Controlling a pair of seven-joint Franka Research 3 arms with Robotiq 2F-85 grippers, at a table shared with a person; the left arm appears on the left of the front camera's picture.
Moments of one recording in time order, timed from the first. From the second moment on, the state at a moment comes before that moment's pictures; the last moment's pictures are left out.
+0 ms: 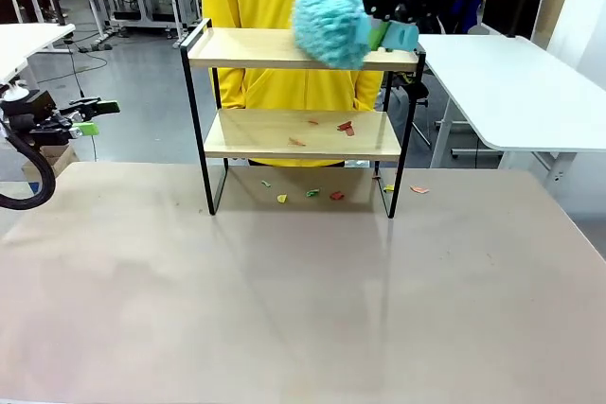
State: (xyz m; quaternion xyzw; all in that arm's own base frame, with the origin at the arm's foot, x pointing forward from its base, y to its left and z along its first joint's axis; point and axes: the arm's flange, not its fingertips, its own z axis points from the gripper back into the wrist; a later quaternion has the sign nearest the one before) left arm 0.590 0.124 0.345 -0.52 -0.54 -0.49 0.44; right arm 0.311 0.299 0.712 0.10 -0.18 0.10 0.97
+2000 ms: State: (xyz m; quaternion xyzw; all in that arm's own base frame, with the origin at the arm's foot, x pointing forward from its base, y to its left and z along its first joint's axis) left arm 0.590 0.124 0.345 -0.52 -0.54 -0.49 0.44; right arm 0.271 0.181 0.528 0.10 0.09 0.48 0.87
